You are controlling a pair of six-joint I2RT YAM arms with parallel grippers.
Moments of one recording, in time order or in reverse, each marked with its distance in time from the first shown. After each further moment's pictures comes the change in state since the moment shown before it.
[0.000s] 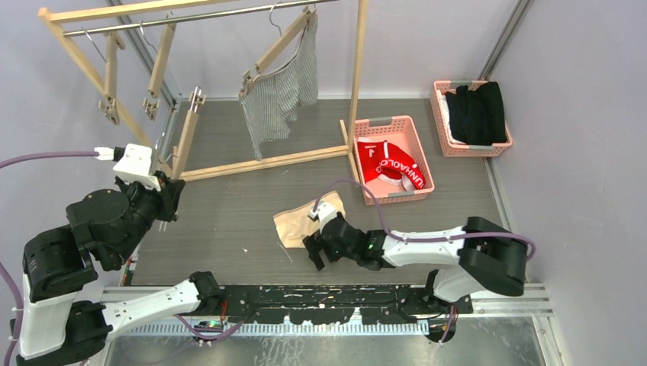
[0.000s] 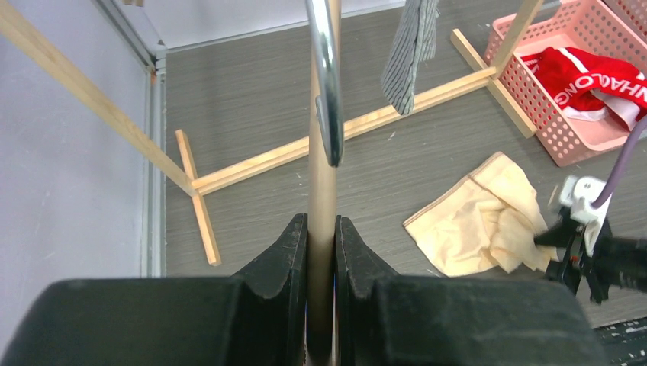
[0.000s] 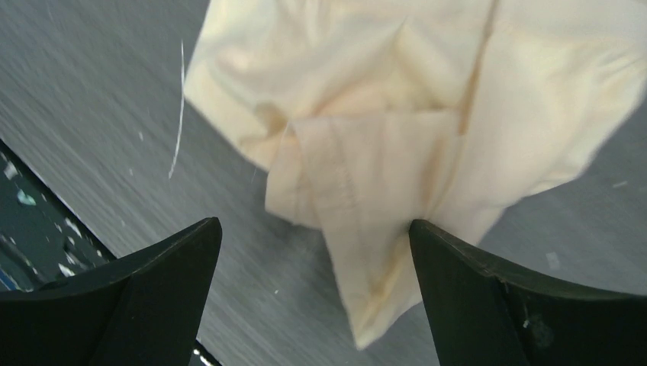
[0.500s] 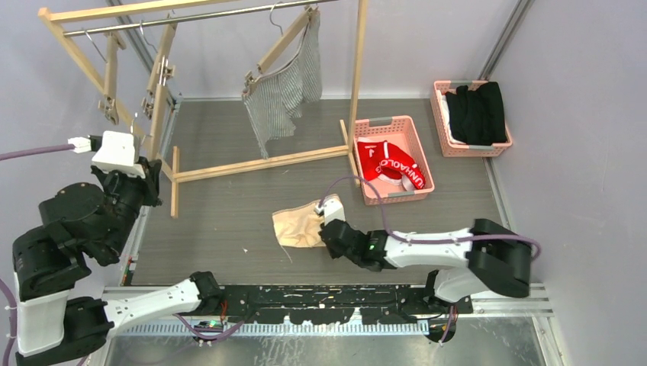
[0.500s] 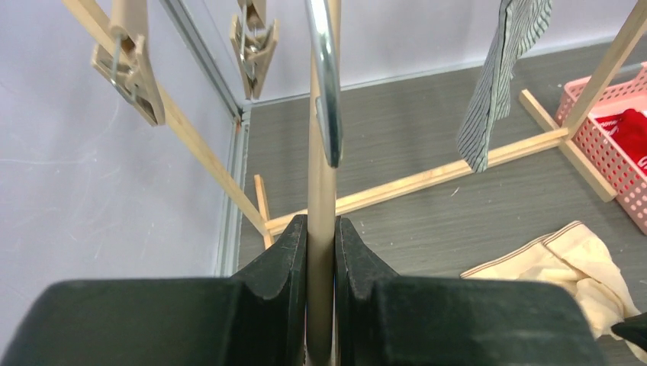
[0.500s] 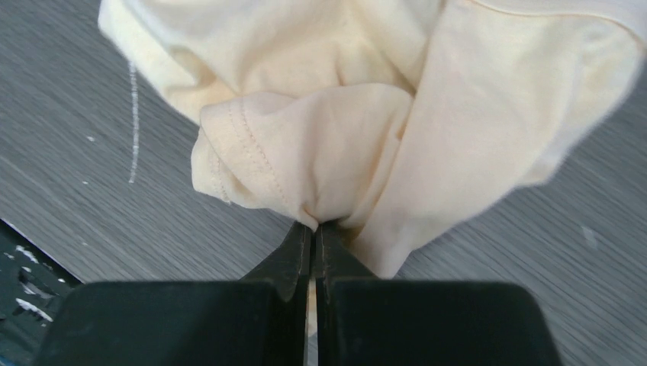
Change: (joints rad) left arm -0.008 0.025 0.061 0.119 -0.187 0.219; right arm 0.036 0.059 0.009 -0.037 0.135 0.104
